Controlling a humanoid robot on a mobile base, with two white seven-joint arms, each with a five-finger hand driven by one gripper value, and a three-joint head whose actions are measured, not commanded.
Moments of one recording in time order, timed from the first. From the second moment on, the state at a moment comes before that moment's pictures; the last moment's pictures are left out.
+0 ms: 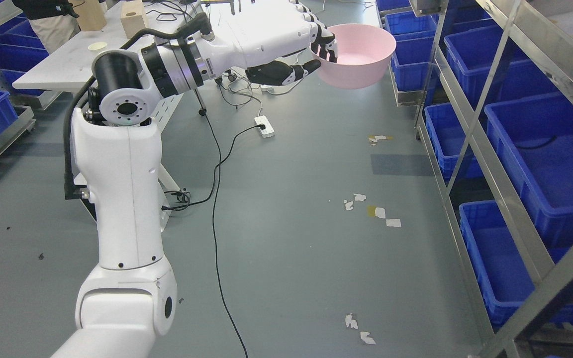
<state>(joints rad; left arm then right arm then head) -0.86 0.00 0.06 -1.53 -0.62 -0.78 -1.05 0.00 0.00 0.05 0.00 0.05 -0.08 -0.02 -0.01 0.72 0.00</state>
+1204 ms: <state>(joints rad) -0.86 0.00 0.07 -1.53 -0.62 -0.78 -1.05 0.00 0.00 0.05 0.00 0.05 -0.08 -0.02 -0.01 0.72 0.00</state>
